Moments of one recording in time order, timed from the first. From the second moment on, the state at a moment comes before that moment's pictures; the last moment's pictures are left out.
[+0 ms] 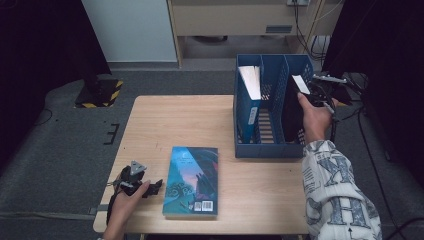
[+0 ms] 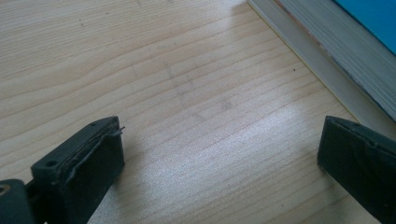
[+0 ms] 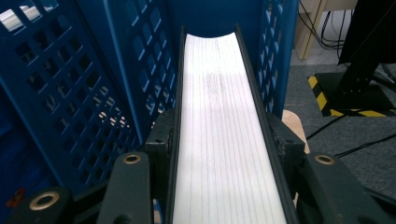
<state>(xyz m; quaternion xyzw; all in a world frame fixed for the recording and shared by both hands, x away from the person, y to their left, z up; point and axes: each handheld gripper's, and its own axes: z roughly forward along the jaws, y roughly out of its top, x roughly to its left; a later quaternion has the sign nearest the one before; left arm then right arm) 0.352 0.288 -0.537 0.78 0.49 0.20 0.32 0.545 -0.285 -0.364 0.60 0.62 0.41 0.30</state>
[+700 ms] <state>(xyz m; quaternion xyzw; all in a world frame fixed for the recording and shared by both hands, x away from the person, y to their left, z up) 0.352 0.288 -0.537 0.78 0.49 0.20 0.32 0.562 -0.281 -0.373 0.60 0.63 0.40 0.29</state>
